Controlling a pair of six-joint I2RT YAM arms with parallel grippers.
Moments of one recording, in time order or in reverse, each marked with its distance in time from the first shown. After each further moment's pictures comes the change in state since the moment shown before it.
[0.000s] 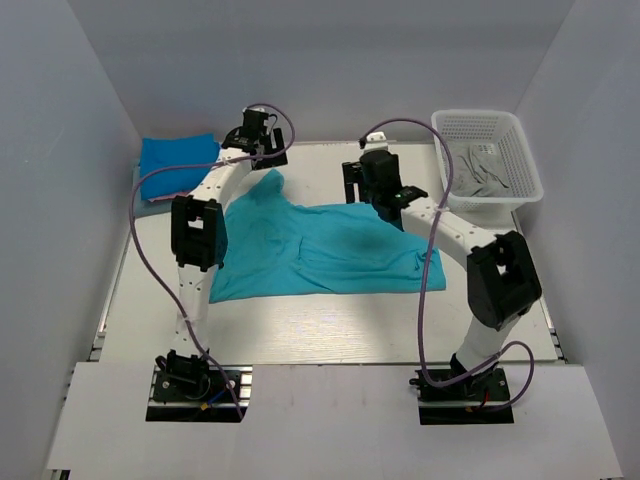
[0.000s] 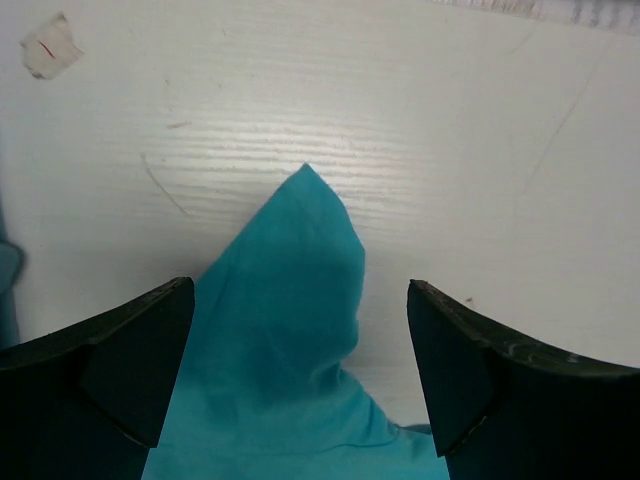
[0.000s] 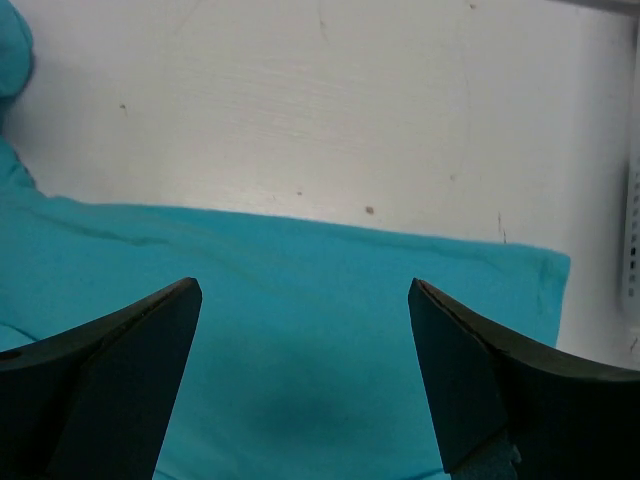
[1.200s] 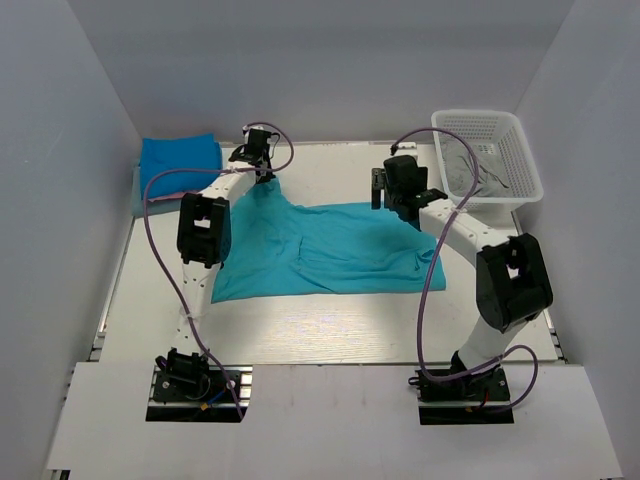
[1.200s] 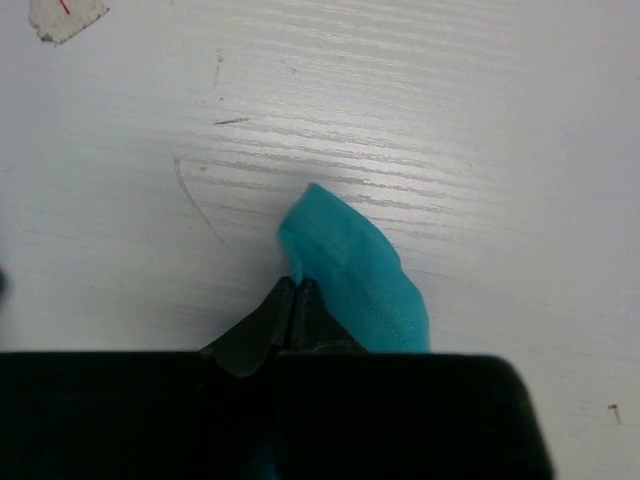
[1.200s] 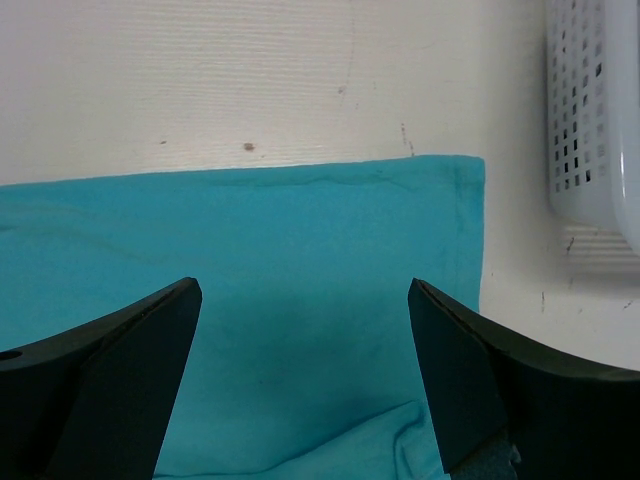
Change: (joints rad) left arm -0.001 0.113 -0.097 0.154 -0.125 0.009; right arm -0.130 -0.066 -0.117 -0.089 0.026 0.080
